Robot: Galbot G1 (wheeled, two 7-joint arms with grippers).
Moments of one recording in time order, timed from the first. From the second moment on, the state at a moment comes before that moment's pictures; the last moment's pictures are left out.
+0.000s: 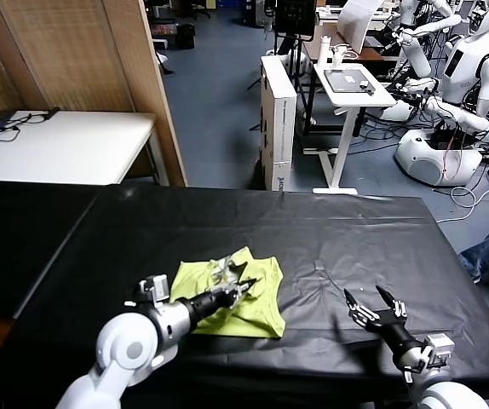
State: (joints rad) left arm 1.17 -1.17 -0.23 -2.02 -1.12 0.74 -0.07; right arm -1.63 1.05 0.63 2.07 0.60 -0.21 0.02
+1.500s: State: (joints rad) left arm 1.26 -1.12 -0.48 -2.08 -1.08 0.74 -0.07; right arm -1.45 0.69 0.23 2.16 0.40 -0.15 -0.12
